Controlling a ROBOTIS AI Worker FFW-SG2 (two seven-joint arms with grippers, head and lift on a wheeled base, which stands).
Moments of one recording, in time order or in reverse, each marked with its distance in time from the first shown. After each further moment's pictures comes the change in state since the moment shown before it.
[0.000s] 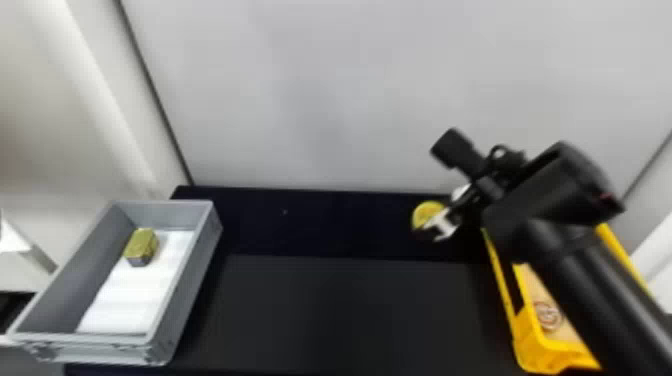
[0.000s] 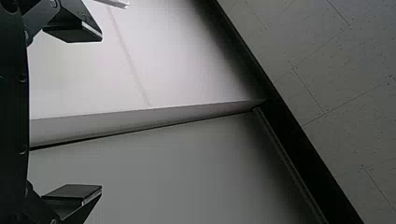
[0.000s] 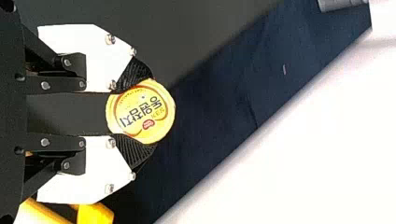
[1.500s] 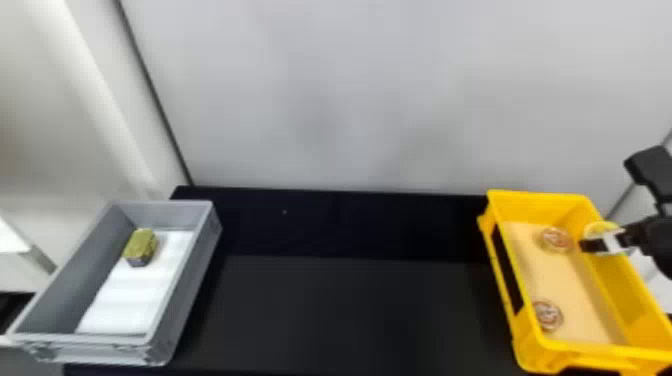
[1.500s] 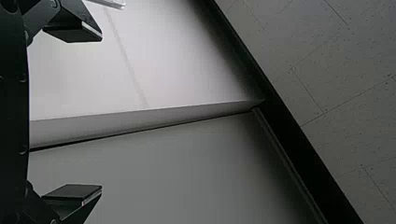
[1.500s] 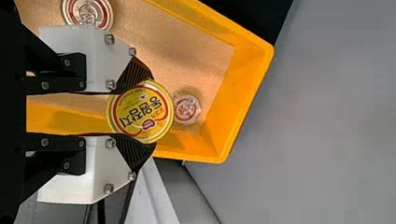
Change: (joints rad) left arm -0.008 0.001 0.001 -0.019 -0.004 0.027 -0.003; right arm 0.095 -0.085 -0.570 0.156 0.094 -0.057 -0.162
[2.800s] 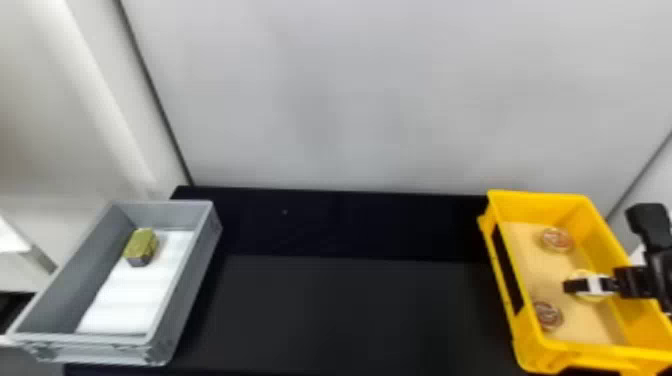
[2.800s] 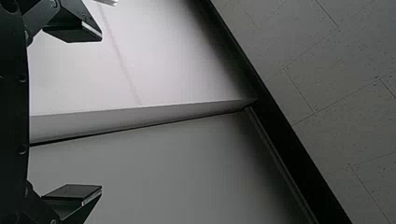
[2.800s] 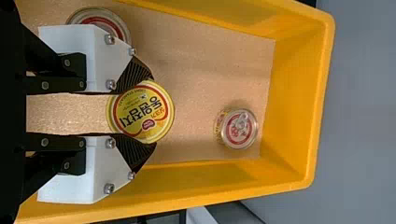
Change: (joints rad) left arm 0.000 -0.003 -0.002 -0.004 0.000 -0.029 -0.006; right arm -0.053 -0.028 -0.071 0.366 -0.377 -0.066 -0.264
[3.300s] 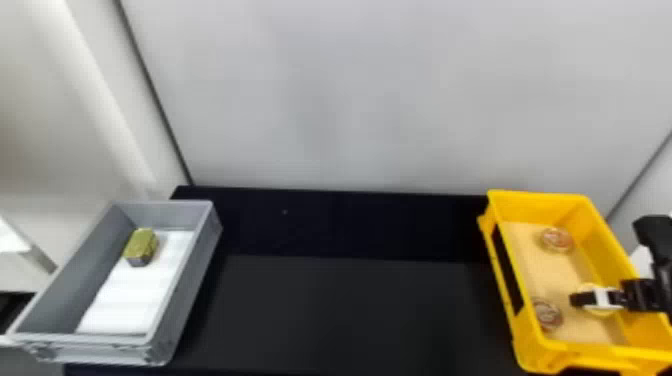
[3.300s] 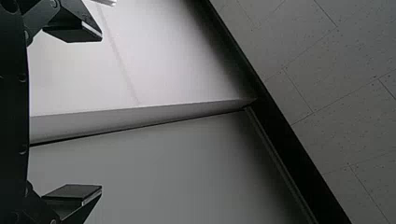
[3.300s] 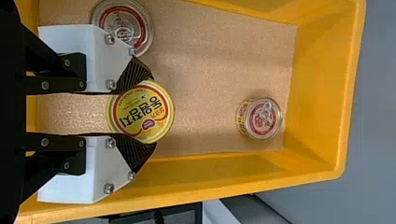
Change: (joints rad) left arm 0.002 0.002 0.003 -0.004 0.000 0.002 -0.002; right arm 0.031 -0.008 -0.015 -0.012 -0.004 0.028 -0.001
